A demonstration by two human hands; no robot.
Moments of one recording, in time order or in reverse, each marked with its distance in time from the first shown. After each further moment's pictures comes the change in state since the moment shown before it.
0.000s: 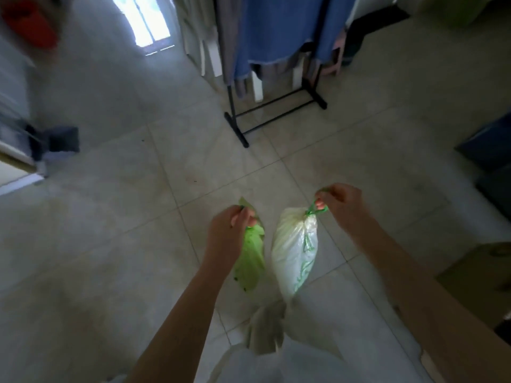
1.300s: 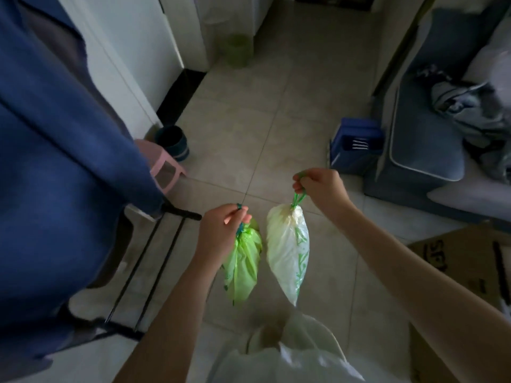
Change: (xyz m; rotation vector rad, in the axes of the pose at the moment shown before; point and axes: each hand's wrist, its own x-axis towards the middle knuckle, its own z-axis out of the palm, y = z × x) left_hand 0.565 0.447 0.529 0.096 -0.749 0.436; right_hand 0.581 -0.023 -0.488 0.286 0.725 0.312
